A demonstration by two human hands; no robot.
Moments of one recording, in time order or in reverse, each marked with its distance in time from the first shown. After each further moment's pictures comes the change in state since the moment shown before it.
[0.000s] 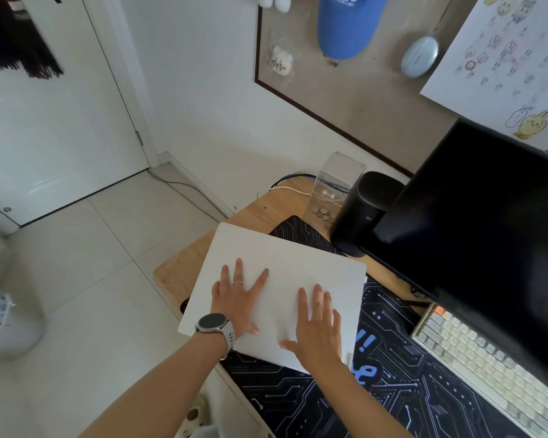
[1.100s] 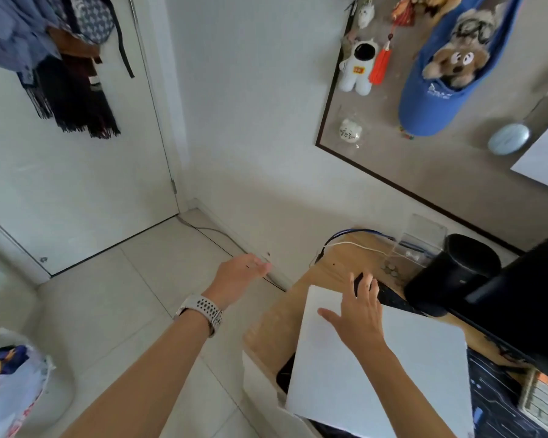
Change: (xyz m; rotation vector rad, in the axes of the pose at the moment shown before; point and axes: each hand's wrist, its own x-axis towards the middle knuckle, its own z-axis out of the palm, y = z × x) left_hand 0.014 -0.228 -0.176 -1.027 0.146 -0.003; right_hand 0.085 -0.174 -0.113 0.137 0.322 0.135
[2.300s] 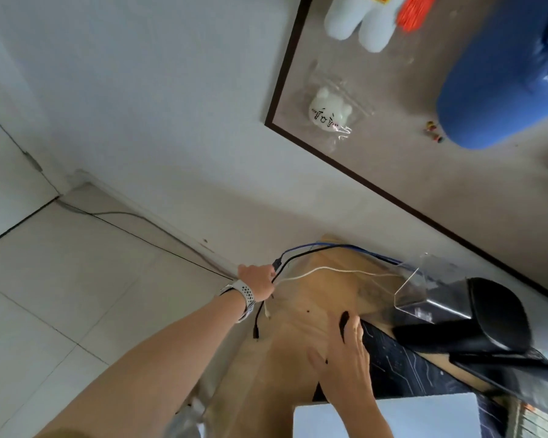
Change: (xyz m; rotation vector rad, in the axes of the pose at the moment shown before) left_hand 0.359 -0.017 0.152 0.745 -0.603 0.146; right_hand 0.168 -0.007 0.043 0.076 -0.268 0.396
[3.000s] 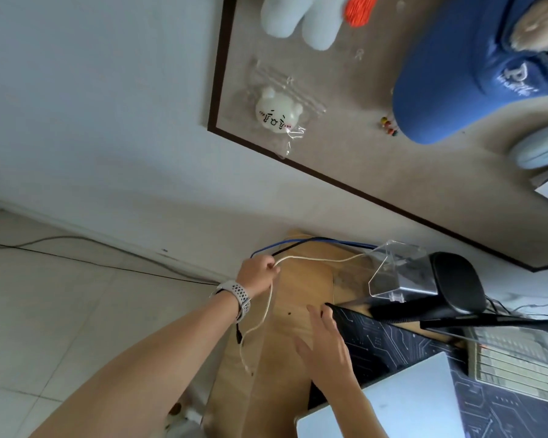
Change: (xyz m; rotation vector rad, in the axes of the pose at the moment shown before) left_hand 0.029 0.042 -0.024 -0.309 0.077 0.221; right_hand 0.026 -0.021 -0.006 0.122 -0.049 0.117
